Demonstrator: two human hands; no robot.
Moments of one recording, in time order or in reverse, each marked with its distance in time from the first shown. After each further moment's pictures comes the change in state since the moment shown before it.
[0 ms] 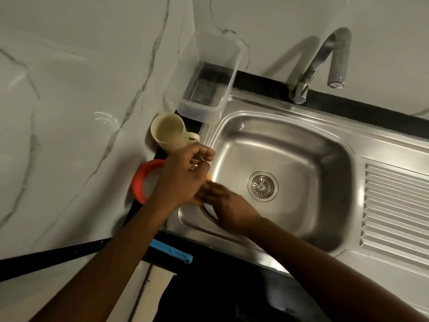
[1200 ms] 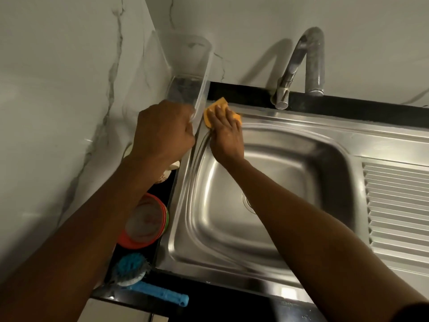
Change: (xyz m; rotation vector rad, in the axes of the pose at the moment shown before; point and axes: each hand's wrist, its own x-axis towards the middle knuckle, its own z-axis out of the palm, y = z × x) left_hand 0.122 0.063 -0.011 0.949 0.098 0.413; right_hand 0.144 0.104 -0.089 -0.086 0.453 0.533
